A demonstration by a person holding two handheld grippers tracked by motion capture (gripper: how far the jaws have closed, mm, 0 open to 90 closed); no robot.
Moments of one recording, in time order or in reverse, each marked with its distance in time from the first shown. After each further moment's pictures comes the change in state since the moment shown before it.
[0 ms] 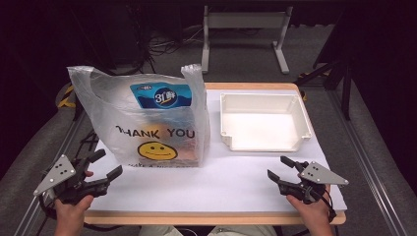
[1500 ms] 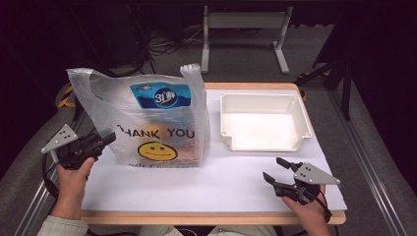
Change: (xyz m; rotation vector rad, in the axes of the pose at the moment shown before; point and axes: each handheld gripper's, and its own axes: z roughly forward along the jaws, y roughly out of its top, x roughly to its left) left arm 0.063 0.015 0.042 0.066 0.012 -0.069; right arm 0.007 -0.002 0.009 0.043 0.010 -0.039
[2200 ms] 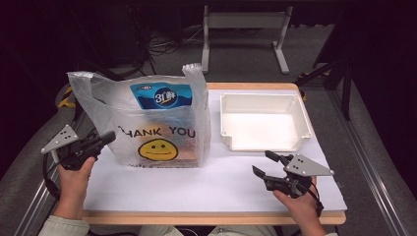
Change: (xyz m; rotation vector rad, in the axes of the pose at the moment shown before) left arm -0.002 0.000 0.000 -0.001 -0.032 -0.002; right arm 0.014 0.038 0.014 -0.062 0.077 0.022
